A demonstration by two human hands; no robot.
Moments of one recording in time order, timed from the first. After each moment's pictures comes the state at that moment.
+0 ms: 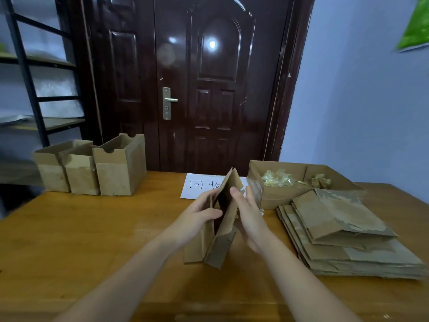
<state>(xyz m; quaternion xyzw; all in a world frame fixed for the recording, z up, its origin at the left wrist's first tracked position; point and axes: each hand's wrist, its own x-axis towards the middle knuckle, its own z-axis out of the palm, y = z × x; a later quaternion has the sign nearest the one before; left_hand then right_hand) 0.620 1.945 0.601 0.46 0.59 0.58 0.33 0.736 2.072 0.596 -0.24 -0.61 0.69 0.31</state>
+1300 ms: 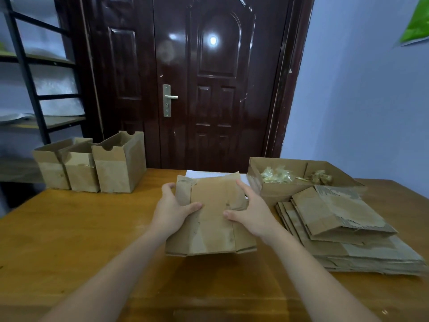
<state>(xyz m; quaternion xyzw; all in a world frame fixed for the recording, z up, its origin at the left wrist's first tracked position) 0.572 1.956 0.576 0.30 0.79 0.53 0.10 0.760 2.098 0.596 -0.23 -0.81 0.46 0.27</state>
